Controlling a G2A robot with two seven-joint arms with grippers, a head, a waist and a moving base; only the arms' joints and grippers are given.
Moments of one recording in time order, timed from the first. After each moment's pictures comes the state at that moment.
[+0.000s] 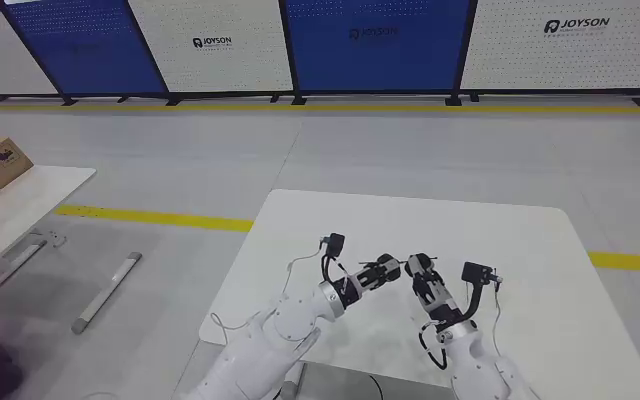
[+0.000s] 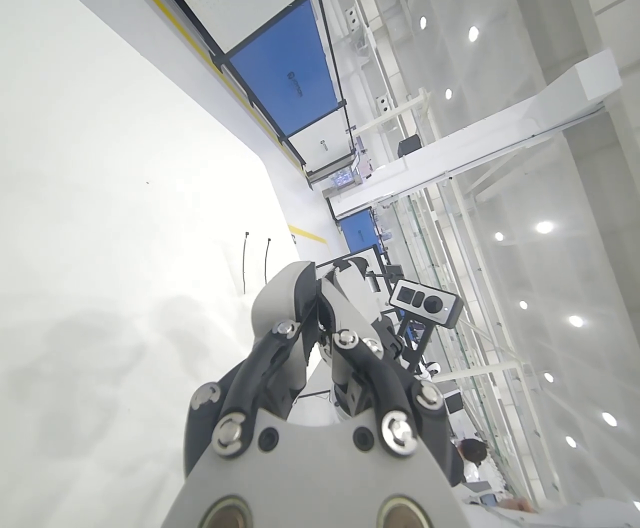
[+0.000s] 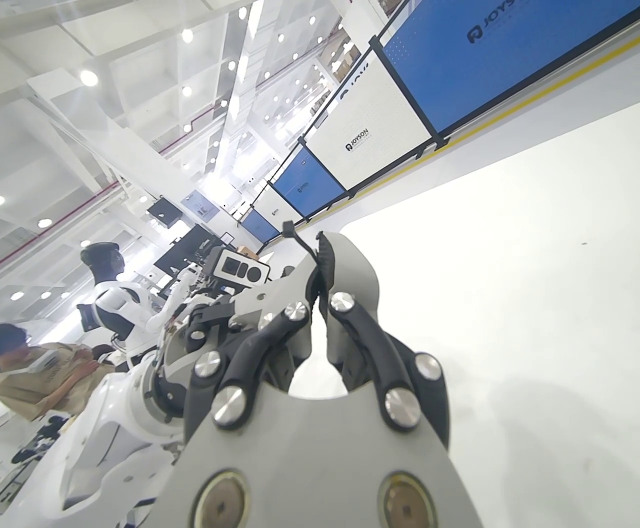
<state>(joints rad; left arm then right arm) 1.35 -1.24 -1.02 -1.60 -0.06 -0.15 -0.30 -1.53 -1.33 1.14 -1.69 -0.57 -0.16 0.02</state>
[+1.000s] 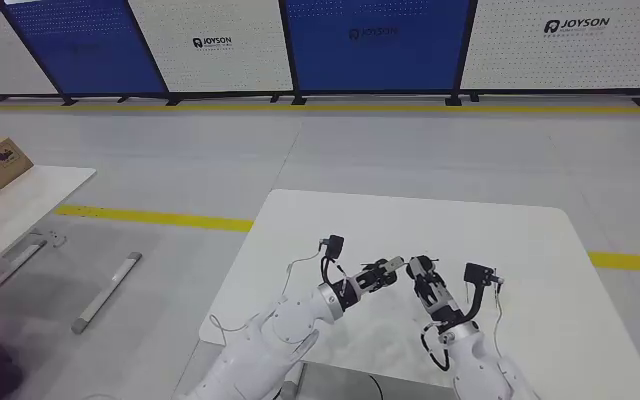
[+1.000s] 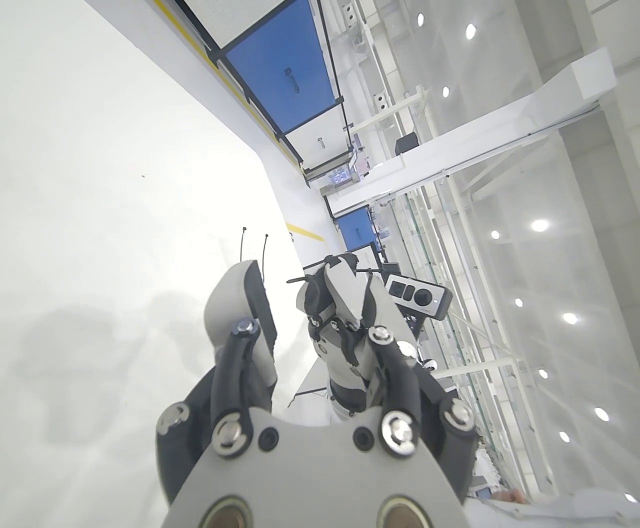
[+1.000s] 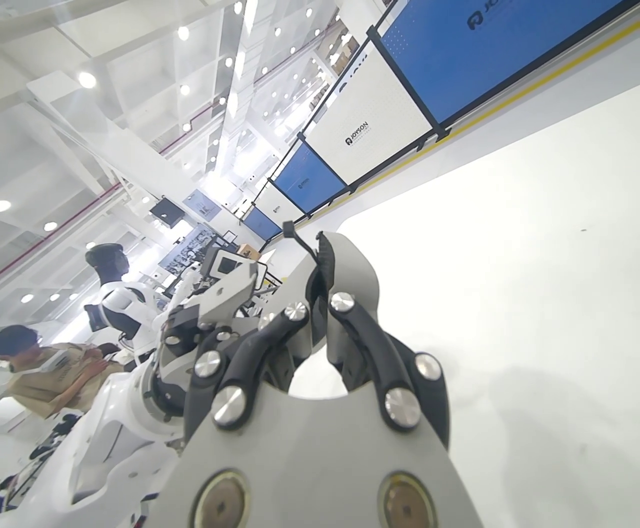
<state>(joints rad) 1.36 -1.23 -1.02 -1.61 -0.07 -0.16 -0.30 -1.54 -1.33 1.15 -1.69 -0.55 -0.15 0.03</state>
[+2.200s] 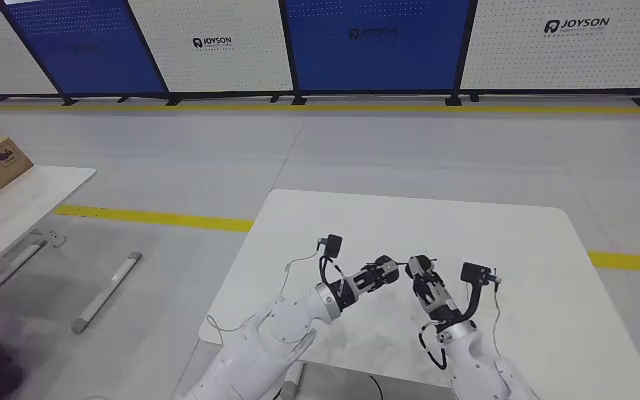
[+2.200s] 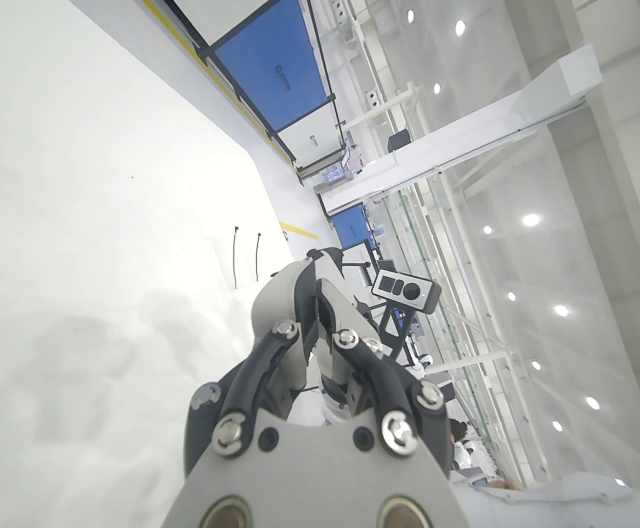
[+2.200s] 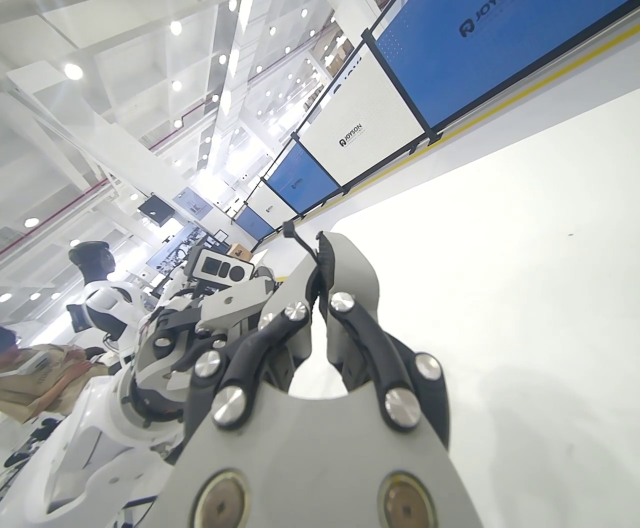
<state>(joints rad) 1.37 -1.22 -1.03 -1.61 -0.08 -0.19 -0.32 -1.53 -1.33 1.14 -1.68 -0.57 -0.15 0.03</state>
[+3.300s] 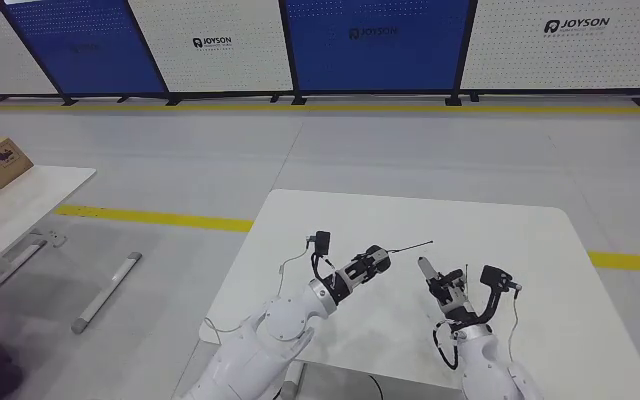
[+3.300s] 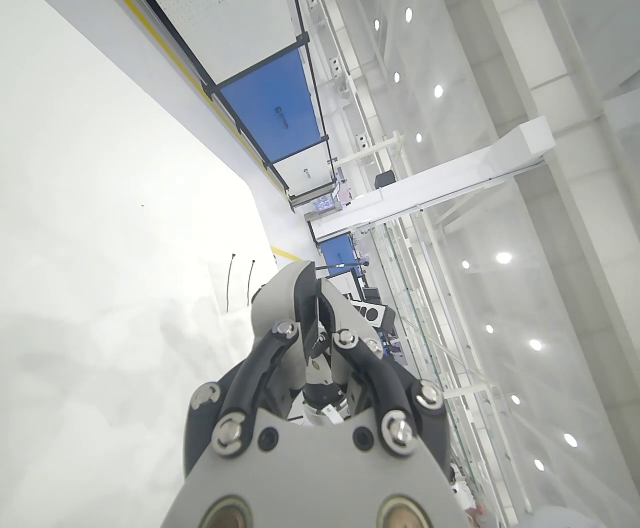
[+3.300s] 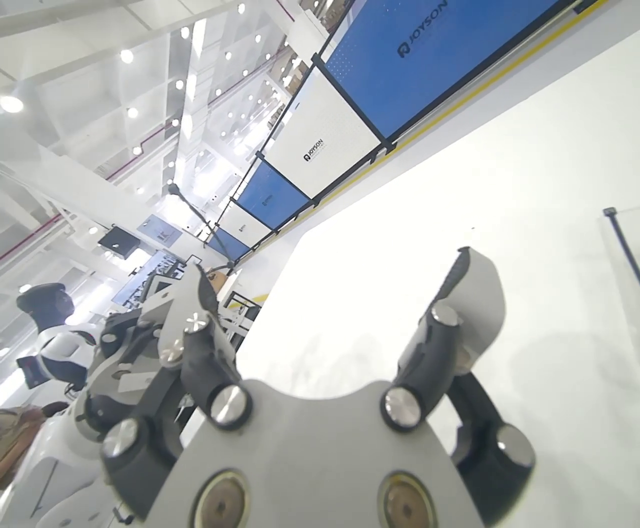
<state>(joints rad) 1.38 -1.23 -1.05 -1.62 -0.16 -0.18 -0.24 -1.56 -1.33 1.21 -1.69 -0.58 -0.04 0.02</state>
